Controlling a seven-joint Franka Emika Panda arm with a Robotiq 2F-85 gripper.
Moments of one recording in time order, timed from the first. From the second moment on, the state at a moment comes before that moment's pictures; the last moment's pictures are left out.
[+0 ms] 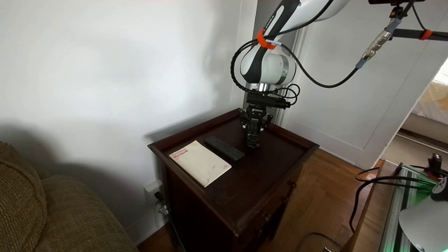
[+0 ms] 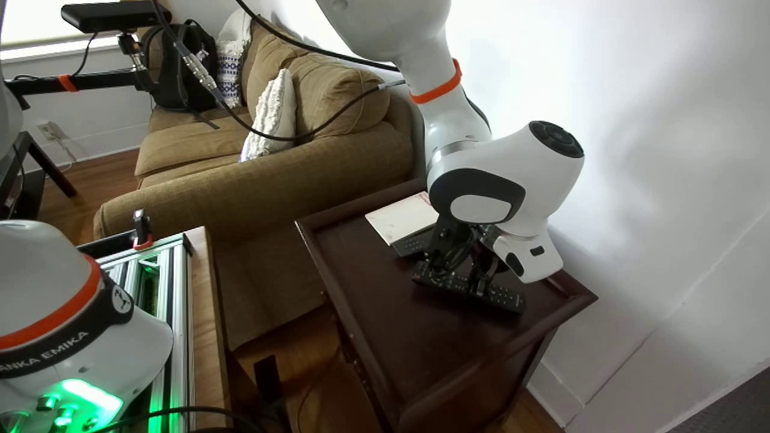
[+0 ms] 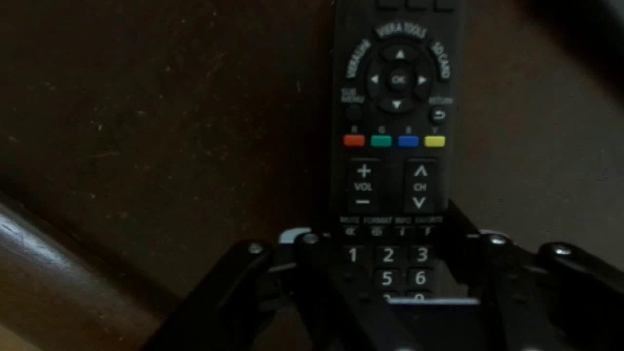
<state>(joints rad) -0.16 0.70 -0.05 -2.00 0.32 2.58 0.34</state>
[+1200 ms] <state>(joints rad) -0.10 0.72 -0.10 -1.99 0.37 2.58 0.62</state>
